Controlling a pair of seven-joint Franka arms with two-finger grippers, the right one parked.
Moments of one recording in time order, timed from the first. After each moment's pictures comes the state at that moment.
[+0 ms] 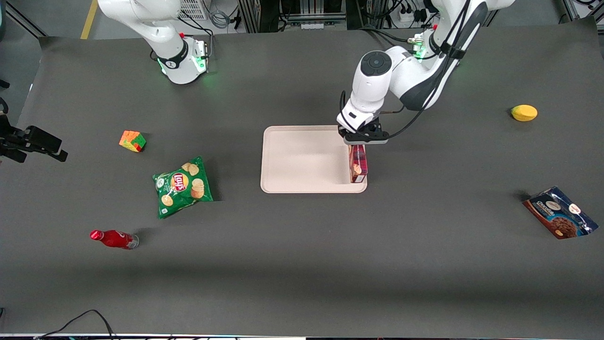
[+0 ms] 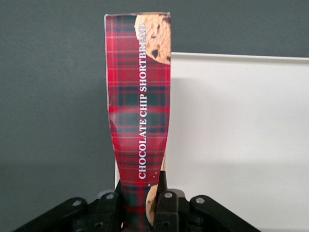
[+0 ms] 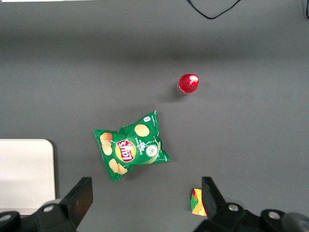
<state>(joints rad) -0.04 0.20 -0.69 -2.31 0.32 2.54 -1.02</state>
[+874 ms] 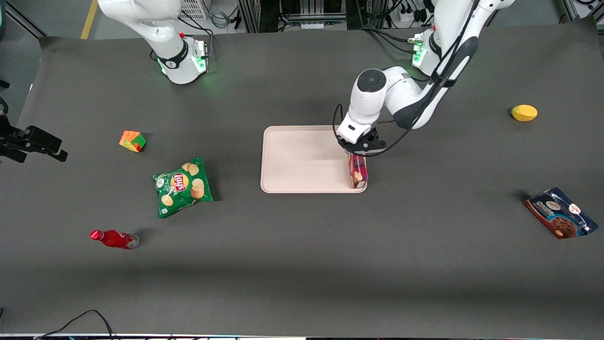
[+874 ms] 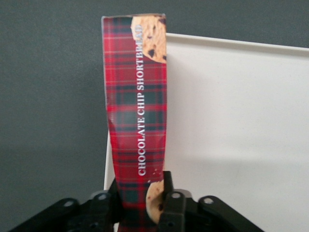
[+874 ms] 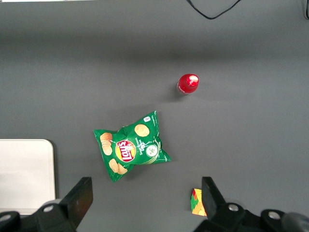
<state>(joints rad) -0.04 0.36 -0.66 -2.30 0.52 2.62 -1.22</state>
